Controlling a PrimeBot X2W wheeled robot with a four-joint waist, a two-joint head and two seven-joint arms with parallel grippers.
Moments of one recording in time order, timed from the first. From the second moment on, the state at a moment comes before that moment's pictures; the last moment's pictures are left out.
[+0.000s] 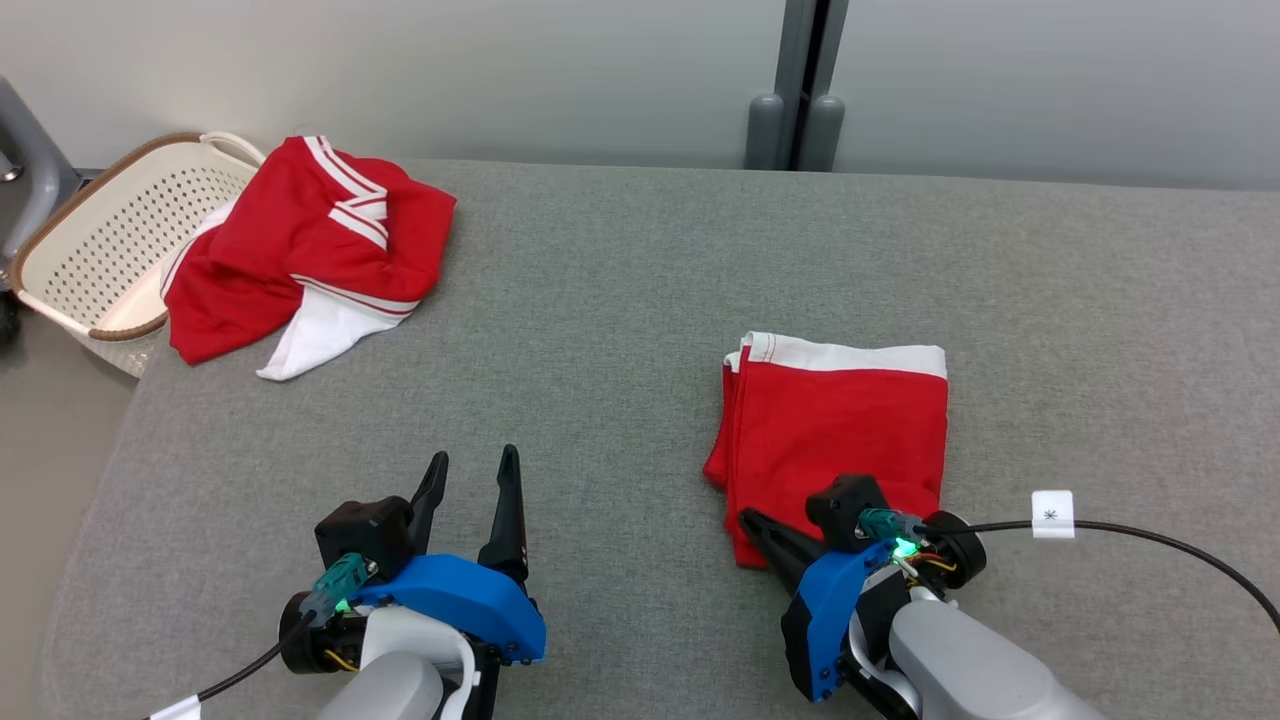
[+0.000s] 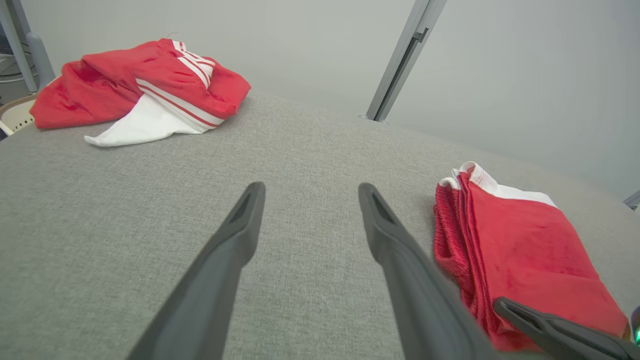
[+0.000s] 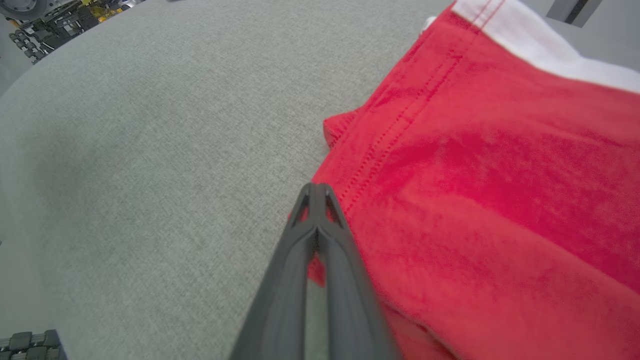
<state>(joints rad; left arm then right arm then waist) -0.31 0.25 -0.68 0.36 -0.83 0.26 -0.25 -0.61 -0.10 0.83 0.97 0.51 0.13 -0.18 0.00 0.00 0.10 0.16</state>
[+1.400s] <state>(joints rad) -0.12 0.22 -0.47 0.37 -0.61 0.16 -0.26 -0.12 -0.05 0.01 0.36 0.16 0.13 -0.25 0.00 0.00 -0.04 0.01</state>
